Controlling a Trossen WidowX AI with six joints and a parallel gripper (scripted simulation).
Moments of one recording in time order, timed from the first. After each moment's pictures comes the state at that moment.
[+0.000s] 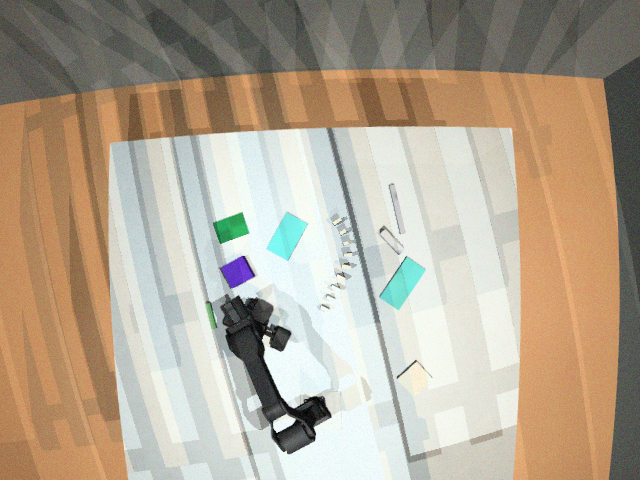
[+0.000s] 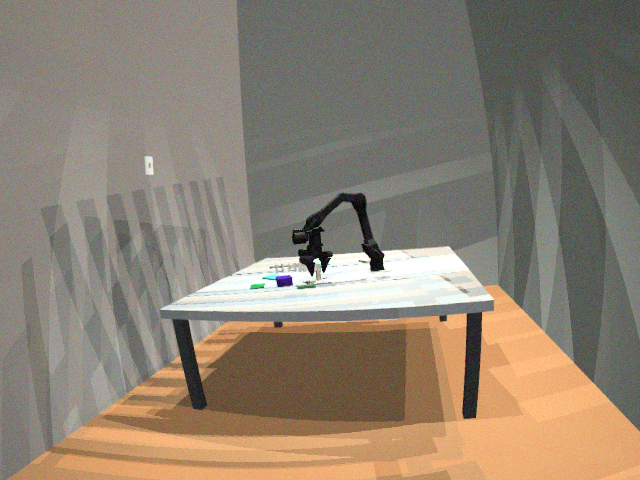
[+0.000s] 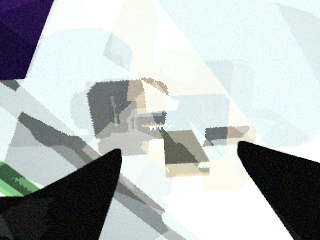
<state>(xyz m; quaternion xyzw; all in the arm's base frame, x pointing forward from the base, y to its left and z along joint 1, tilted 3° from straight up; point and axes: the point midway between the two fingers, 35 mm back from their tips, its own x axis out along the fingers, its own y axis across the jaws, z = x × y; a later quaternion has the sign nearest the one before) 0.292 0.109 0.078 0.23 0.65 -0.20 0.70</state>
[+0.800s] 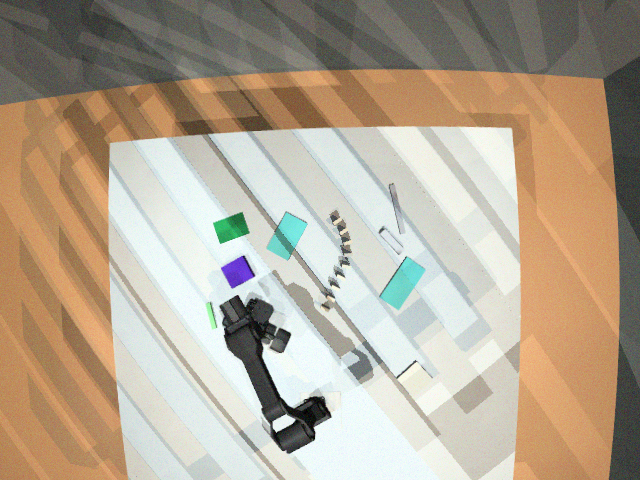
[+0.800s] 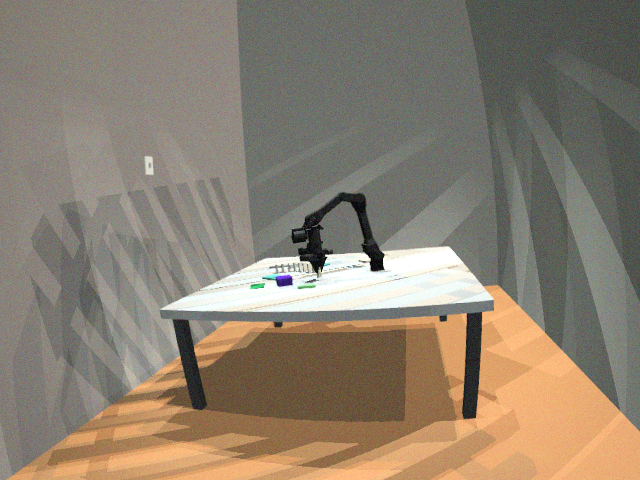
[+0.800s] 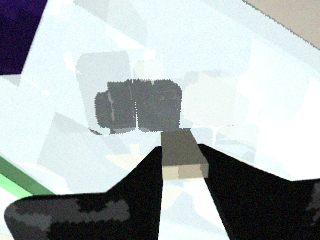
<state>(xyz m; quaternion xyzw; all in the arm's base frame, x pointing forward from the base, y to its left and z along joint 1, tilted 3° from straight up) 0.288 0.107 0.089 0.22 0.66 -0.21 0.69</state>
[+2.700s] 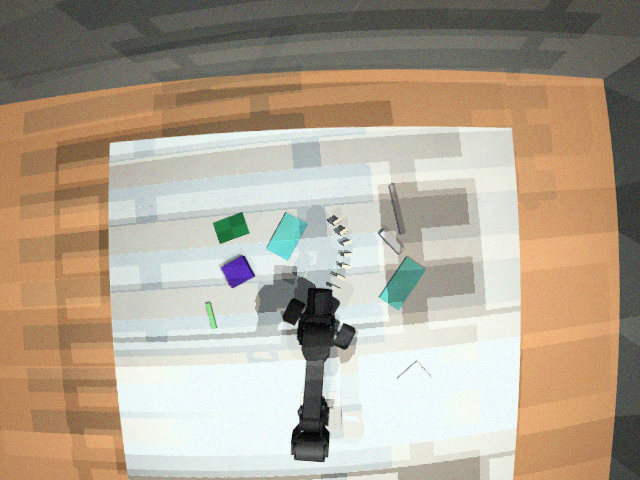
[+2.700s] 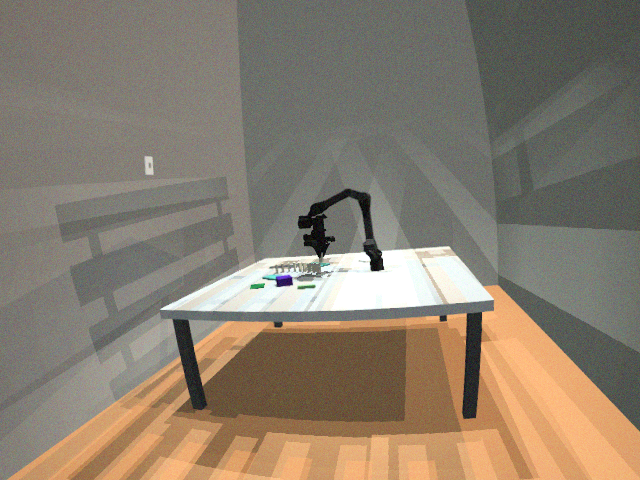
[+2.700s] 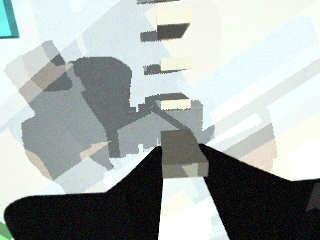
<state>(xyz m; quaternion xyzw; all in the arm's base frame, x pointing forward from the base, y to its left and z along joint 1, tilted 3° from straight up) 0.279 -0.067 0.132 0.23 0.64 -0.22 0.70</state>
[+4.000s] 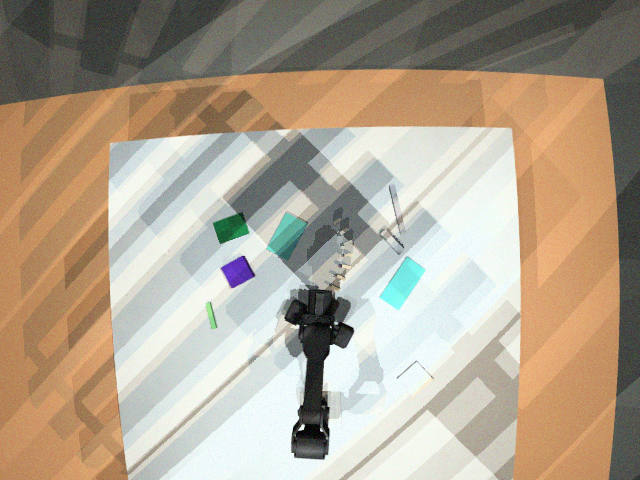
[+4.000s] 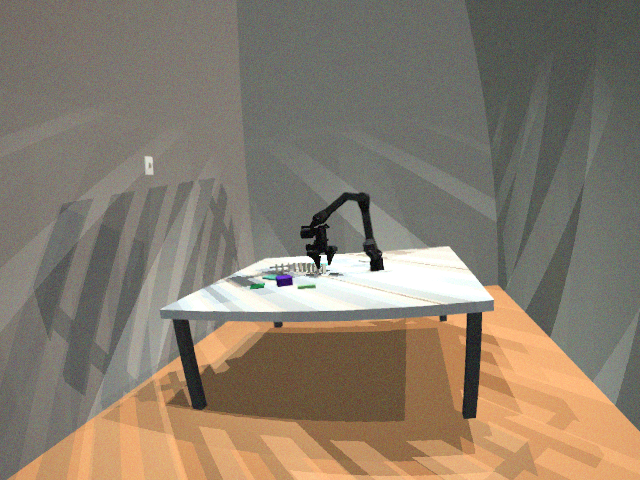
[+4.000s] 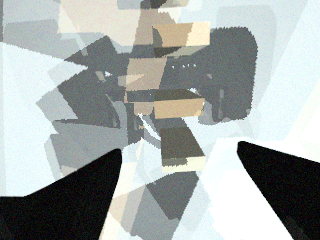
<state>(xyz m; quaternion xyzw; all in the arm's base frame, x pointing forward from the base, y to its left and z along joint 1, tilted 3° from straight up) 0.274 -0.065 0.079 0.23 0.65 -0.22 0.70</state>
